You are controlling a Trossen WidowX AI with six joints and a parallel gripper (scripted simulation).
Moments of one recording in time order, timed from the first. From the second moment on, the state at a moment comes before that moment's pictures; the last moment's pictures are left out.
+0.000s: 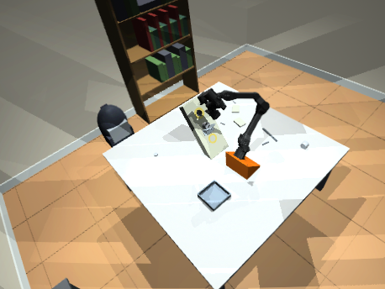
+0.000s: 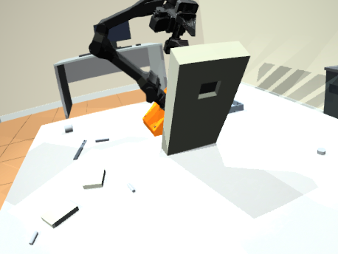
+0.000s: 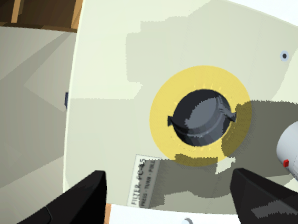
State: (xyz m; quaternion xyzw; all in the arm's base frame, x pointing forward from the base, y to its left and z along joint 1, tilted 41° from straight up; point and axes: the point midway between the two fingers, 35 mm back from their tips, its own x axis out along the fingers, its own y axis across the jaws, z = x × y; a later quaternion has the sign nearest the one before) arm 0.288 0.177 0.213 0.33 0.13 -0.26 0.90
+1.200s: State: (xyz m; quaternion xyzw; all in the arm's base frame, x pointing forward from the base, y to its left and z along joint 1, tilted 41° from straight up) arm 0.258 0.117 0.131 -0.29 0.45 -0.18 0.82
